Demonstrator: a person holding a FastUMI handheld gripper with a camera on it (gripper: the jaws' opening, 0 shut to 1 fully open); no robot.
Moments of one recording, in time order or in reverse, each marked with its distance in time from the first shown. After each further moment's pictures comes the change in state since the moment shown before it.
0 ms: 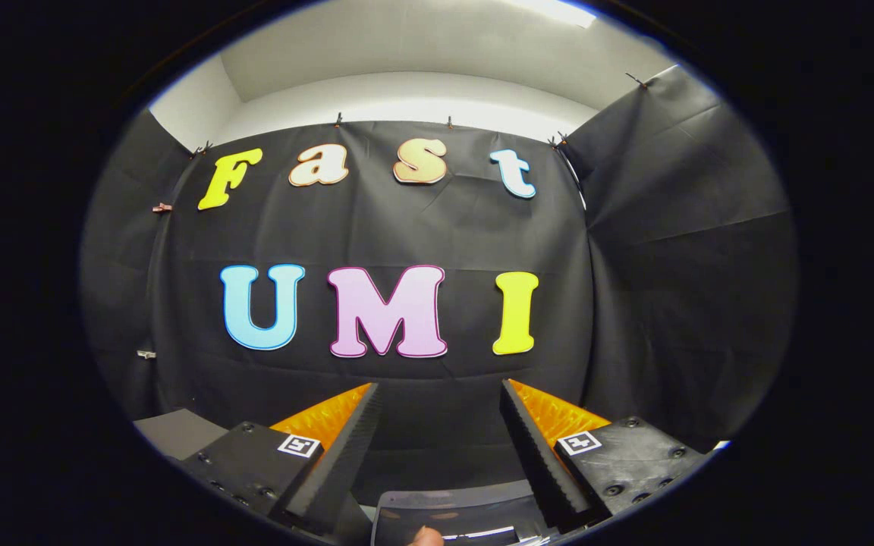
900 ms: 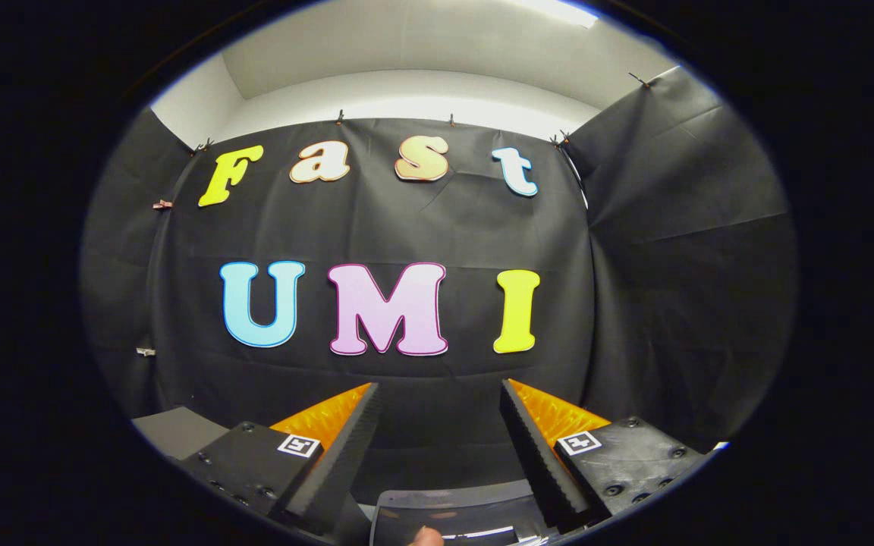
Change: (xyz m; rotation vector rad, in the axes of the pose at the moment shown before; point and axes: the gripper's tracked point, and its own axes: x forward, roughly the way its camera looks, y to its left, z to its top) arm 0.003 0.003 -0.006 -0.006 0.004 0.002
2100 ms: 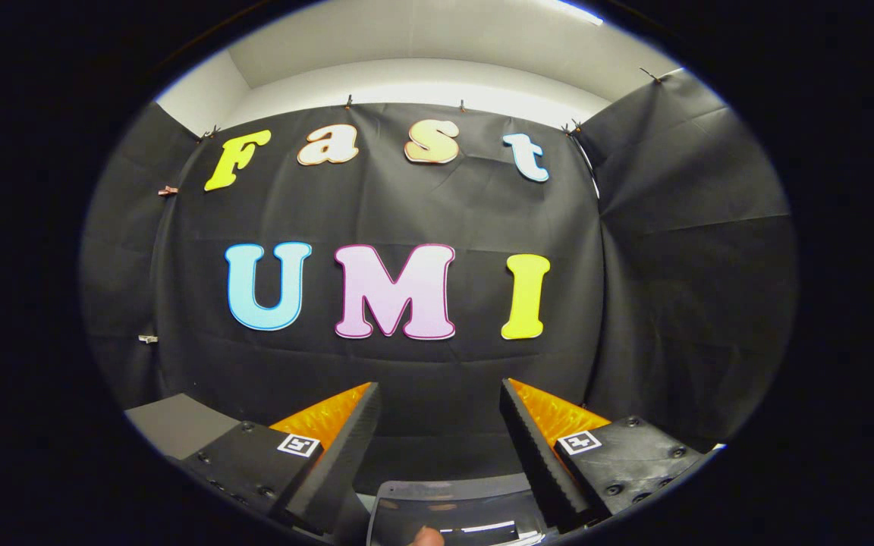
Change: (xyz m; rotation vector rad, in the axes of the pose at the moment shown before) arm 0.006 0.011 -0.019 -0.024 0.038 0.031
